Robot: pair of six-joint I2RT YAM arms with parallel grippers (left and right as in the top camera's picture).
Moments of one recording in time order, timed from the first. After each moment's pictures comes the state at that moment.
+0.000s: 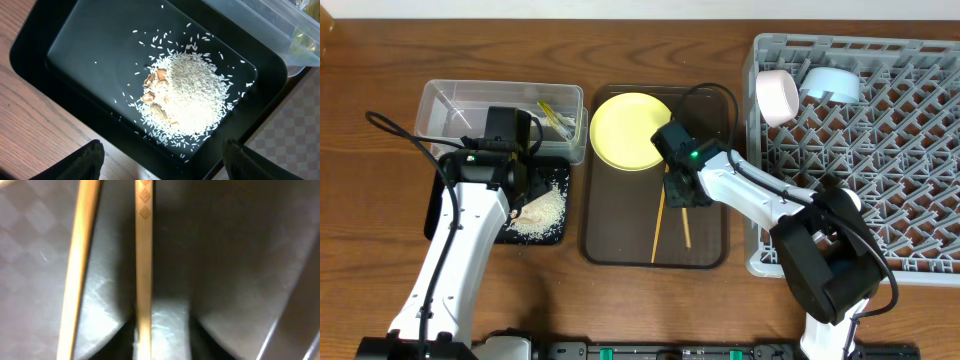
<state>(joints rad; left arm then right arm) -0.07 1.39 1.09 -1.03 -0.24 -0.63 0.63 1.98 1.27 -0.73 0.08 0.51</state>
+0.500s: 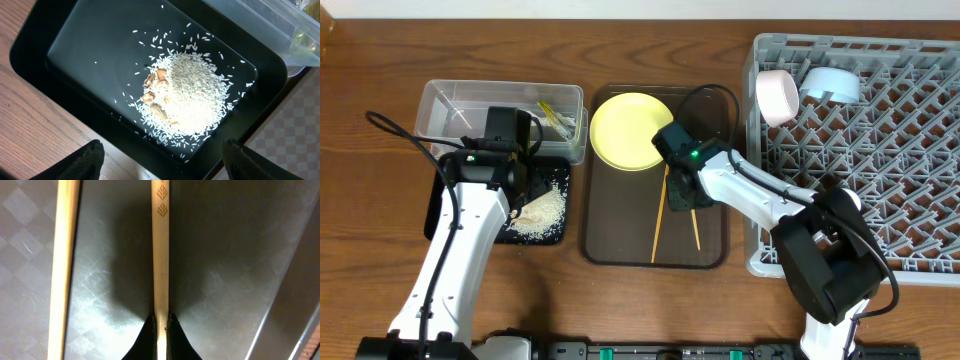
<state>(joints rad) -0.07 1.39 1.09 -1.03 -0.24 -0.63 0.62 1.97 1.28 -0.76 0.09 0.53</state>
